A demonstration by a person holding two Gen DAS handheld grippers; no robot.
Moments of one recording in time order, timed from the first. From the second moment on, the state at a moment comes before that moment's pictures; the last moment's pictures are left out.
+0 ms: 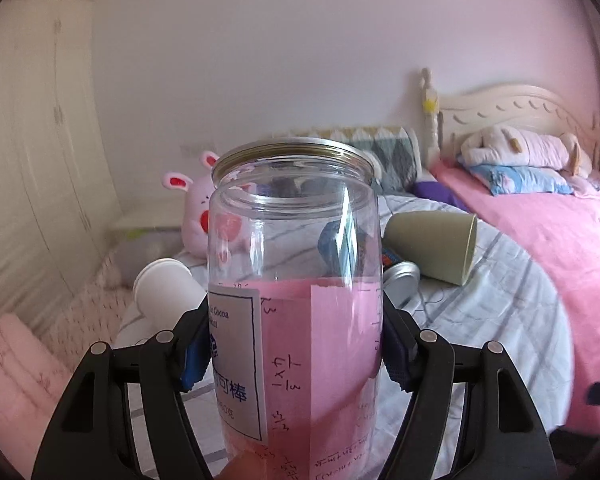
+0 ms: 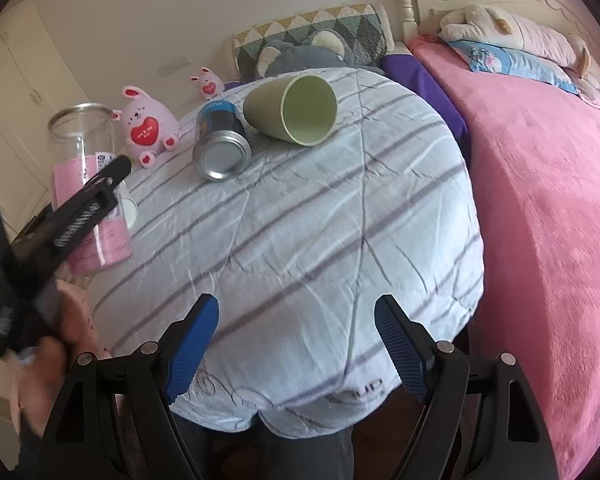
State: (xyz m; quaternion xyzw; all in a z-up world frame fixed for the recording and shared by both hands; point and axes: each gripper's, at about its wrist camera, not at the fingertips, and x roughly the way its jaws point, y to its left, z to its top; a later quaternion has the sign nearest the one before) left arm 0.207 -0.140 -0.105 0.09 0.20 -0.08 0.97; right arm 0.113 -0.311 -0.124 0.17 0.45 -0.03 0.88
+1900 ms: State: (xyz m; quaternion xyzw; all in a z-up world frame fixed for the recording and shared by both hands) left arm 0.011 -0.053 -0.004 0.12 0.29 -0.11 0.94; right arm -0.059 -0.209 0.003 0.08 0.27 -0.06 0.96
